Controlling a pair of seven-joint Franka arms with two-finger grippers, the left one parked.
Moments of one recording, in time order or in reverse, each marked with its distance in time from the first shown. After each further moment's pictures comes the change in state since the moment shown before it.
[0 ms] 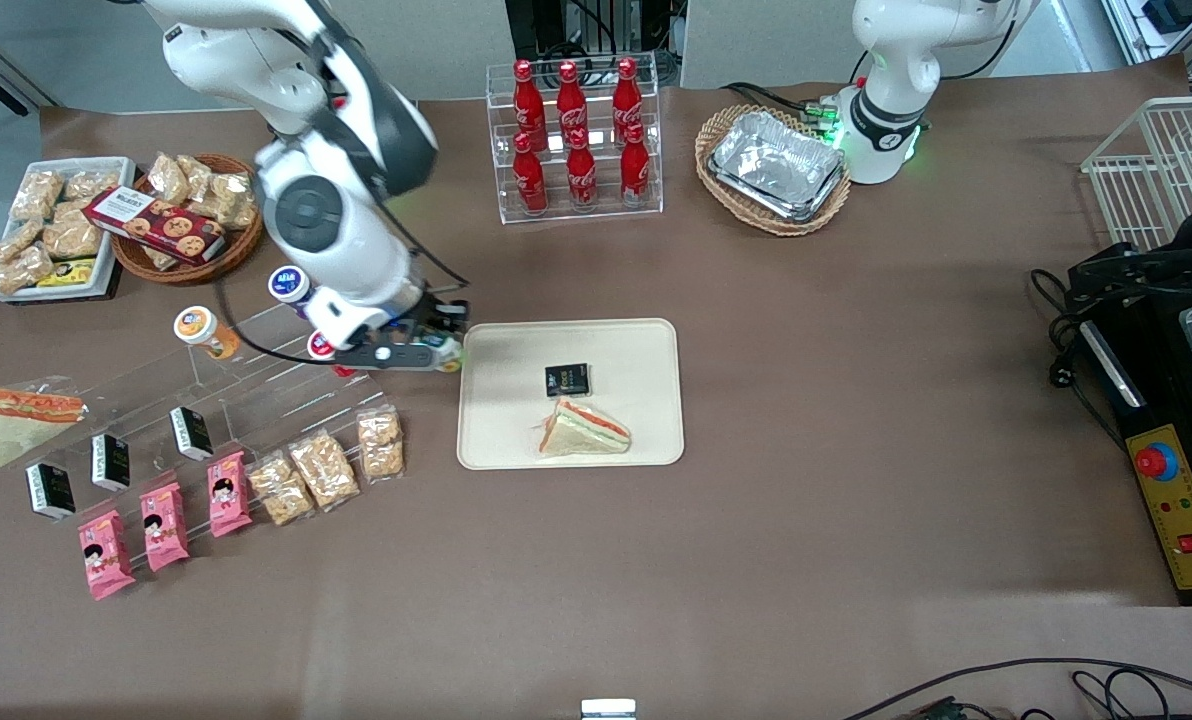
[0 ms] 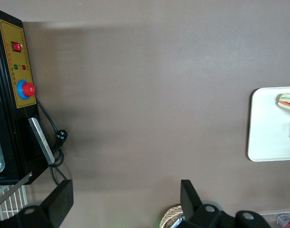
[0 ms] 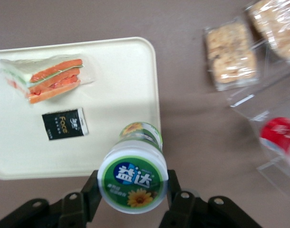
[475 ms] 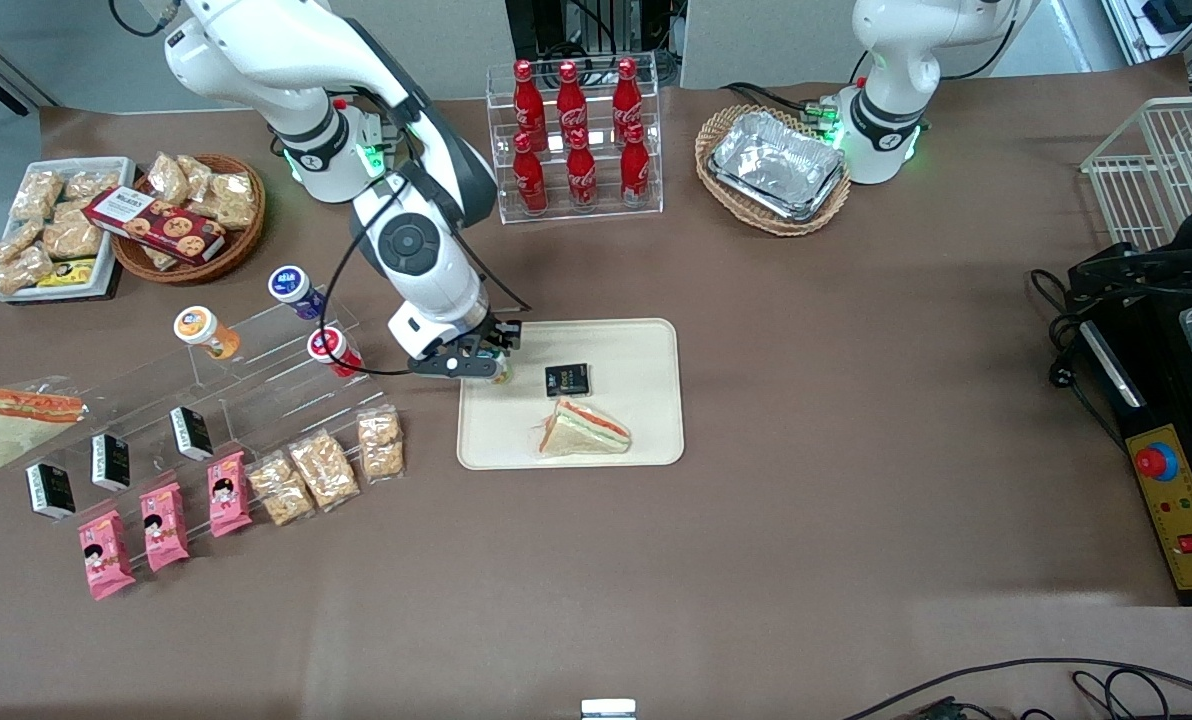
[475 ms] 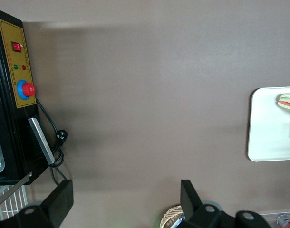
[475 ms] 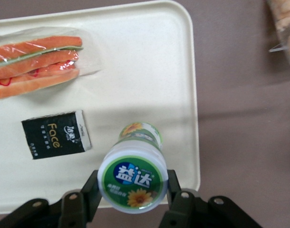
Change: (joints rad) arm 0.099 0.159 -0.001 -0.086 -0.003 0.282 0.090
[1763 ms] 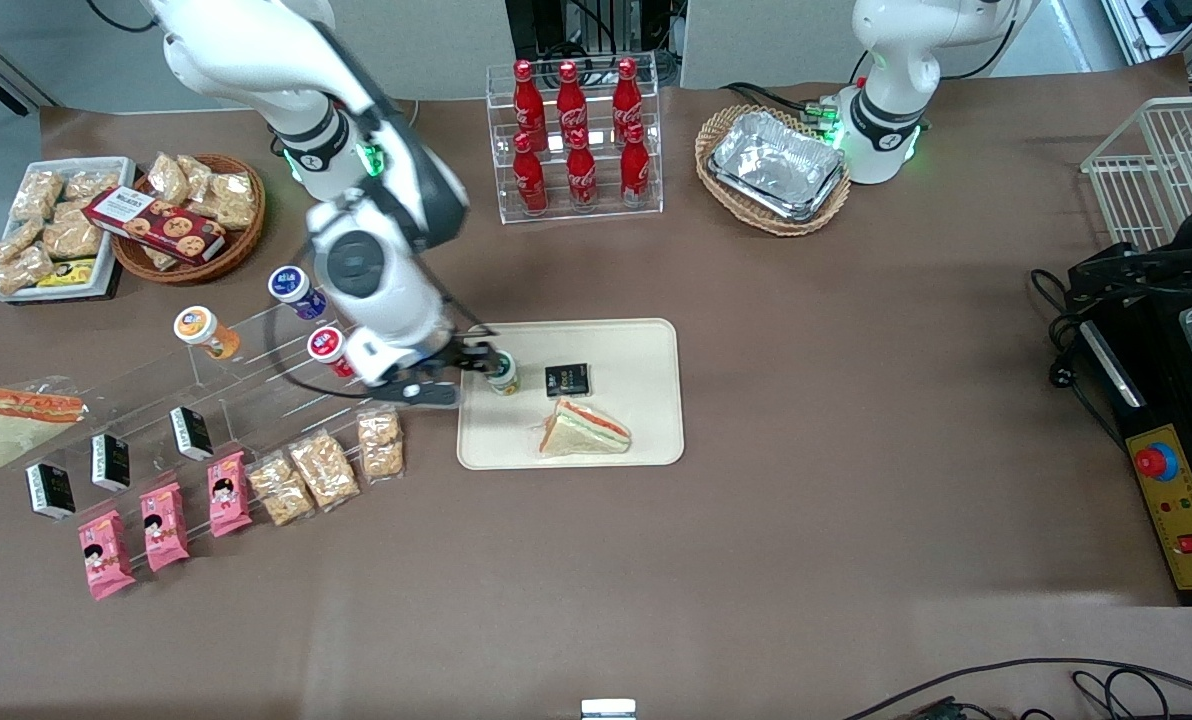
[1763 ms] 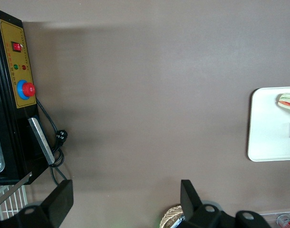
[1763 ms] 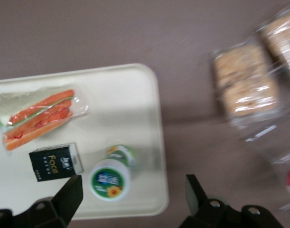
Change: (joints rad) arm -0.100 -0.043 -0.034 0.107 -0.001 -0.141 -0.111
